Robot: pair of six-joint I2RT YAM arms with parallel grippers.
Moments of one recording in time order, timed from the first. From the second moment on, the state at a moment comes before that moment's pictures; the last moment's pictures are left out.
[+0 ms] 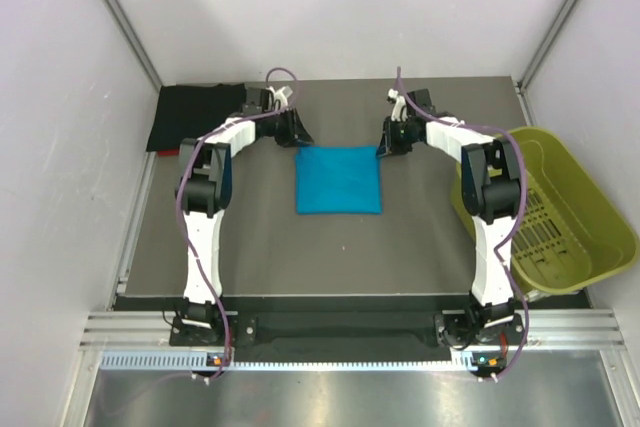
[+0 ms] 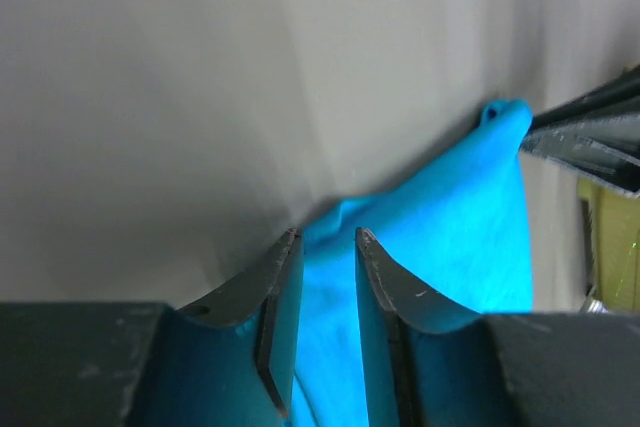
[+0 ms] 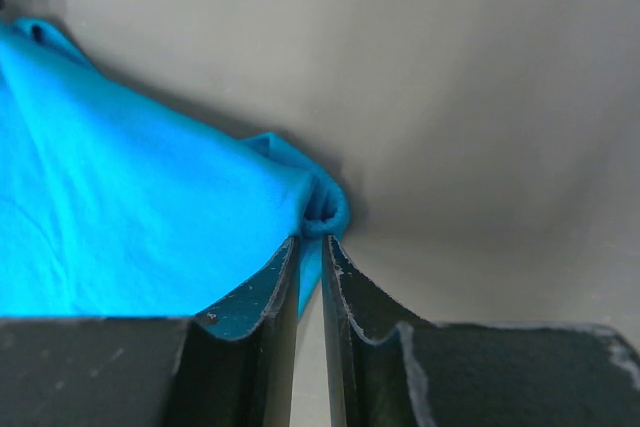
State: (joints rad) left arm -0.17 2.34 1.77 -0.25 0.69 -0.39; right arm 0.25 2.18 1.61 -0.37 -0.42 0.19
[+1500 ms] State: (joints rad) left arm -0.17 2.25 1.68 -0.32 0.63 -0.32; right arm 0.25 2.21 1.68 -0.37 -0.40 0.16
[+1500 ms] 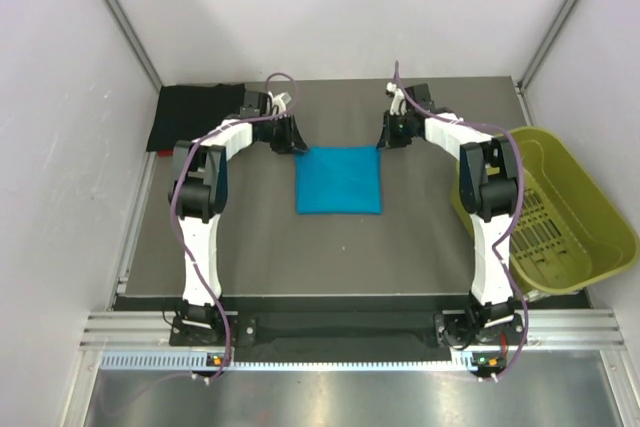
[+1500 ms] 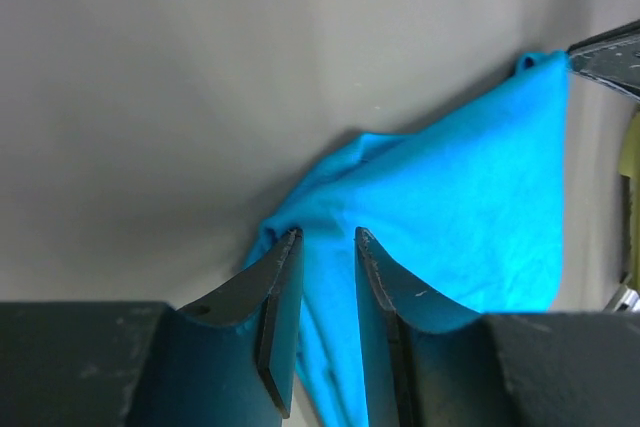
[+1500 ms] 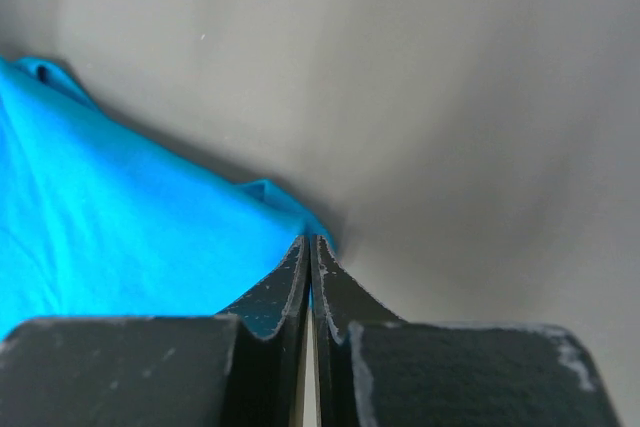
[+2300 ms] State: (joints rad) left arm -0.12 2.26 1.73 -0.42 0.59 -0.33; right arm 0.23 2.21 1.67 -0.30 -0.41 0.21
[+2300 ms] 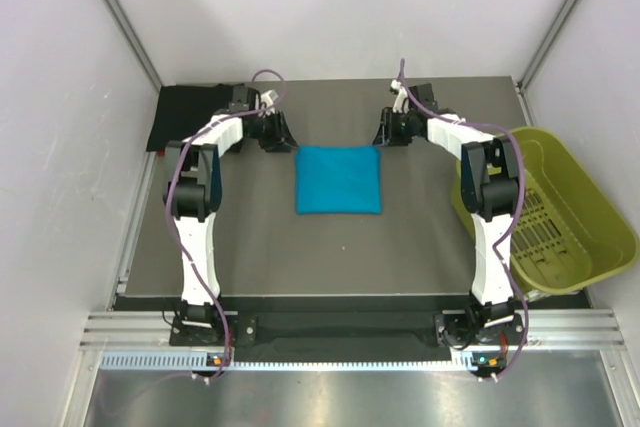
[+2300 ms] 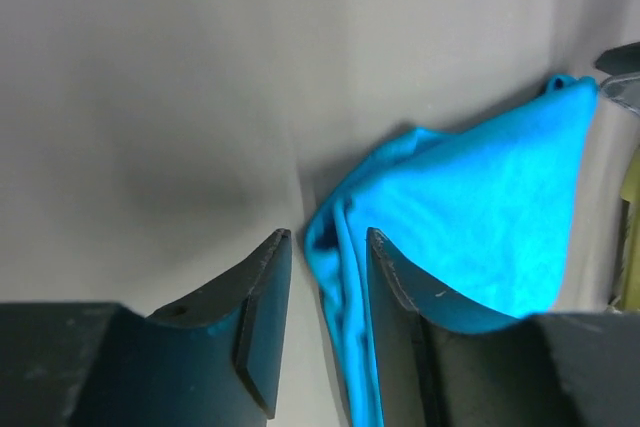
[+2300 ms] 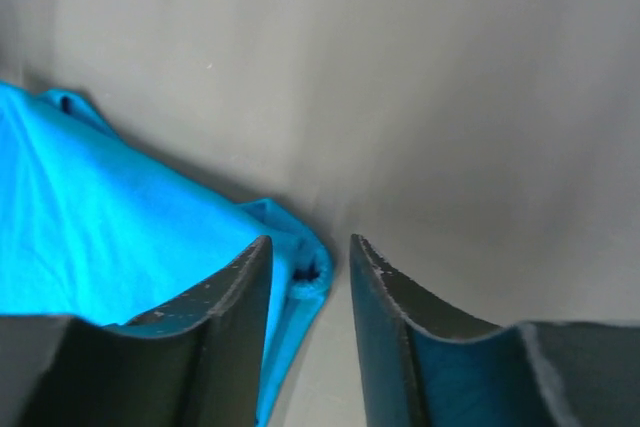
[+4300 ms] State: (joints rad) left arm -0.12 2.06 1.41 -0.31 0.65 -0.48; right arm 0.22 2.20 1.53 -0.14 -0.46 0.27
